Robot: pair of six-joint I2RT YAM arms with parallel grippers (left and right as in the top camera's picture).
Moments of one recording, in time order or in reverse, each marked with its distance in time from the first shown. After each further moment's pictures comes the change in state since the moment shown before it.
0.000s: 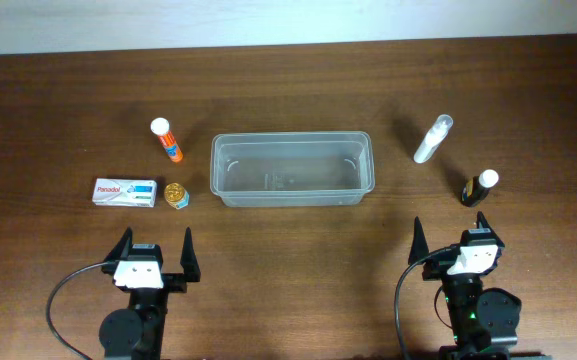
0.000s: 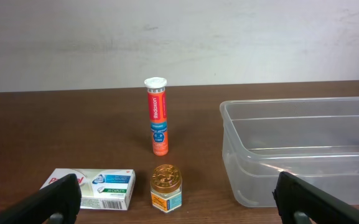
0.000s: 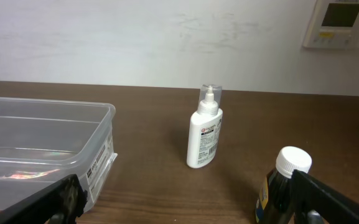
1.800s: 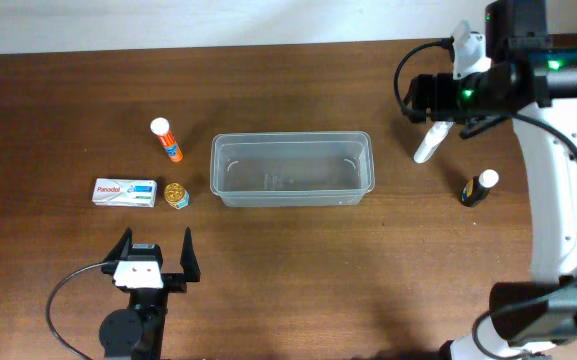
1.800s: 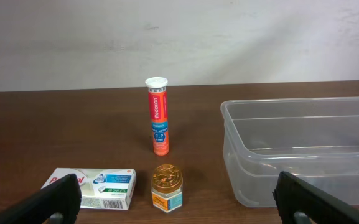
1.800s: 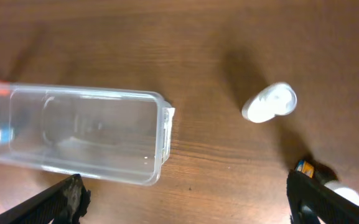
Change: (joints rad) left arm 0.000 0.000 -0.001 0.000 -0.003 0.000; right arm -0.002 1.760 1.994 -1.277 -0.201 0.089
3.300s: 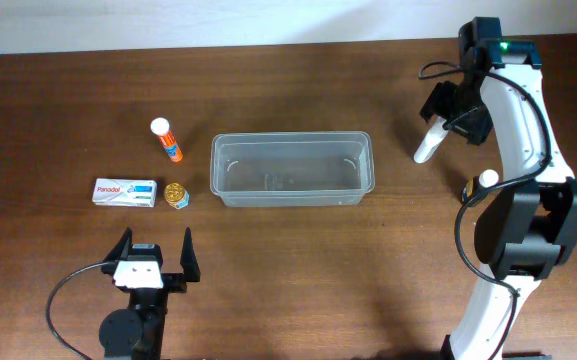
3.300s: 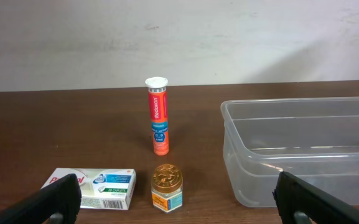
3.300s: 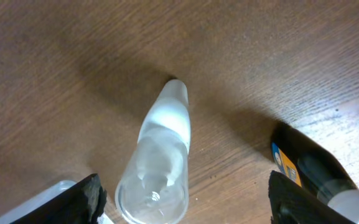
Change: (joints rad) left arm 0.000 0.000 0.000 0.000 0.000 0.000; right arm -0.076 0.359 0.004 0.070 0.258 0.473
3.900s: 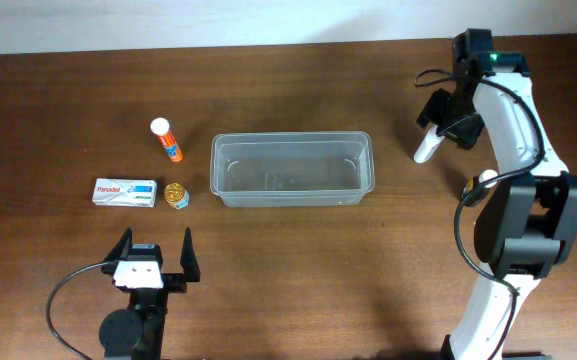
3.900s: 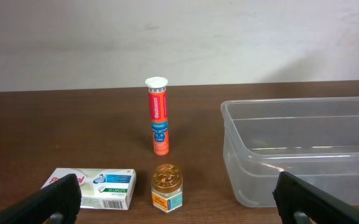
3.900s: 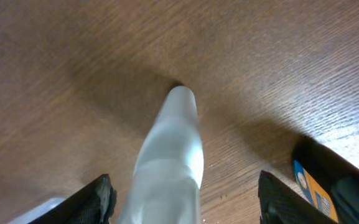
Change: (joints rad) left arm 0.000 0.000 0.000 0.000 0.000 0.000; right arm 0.000 0.008 -0.114 0.122 -0.019 0.001
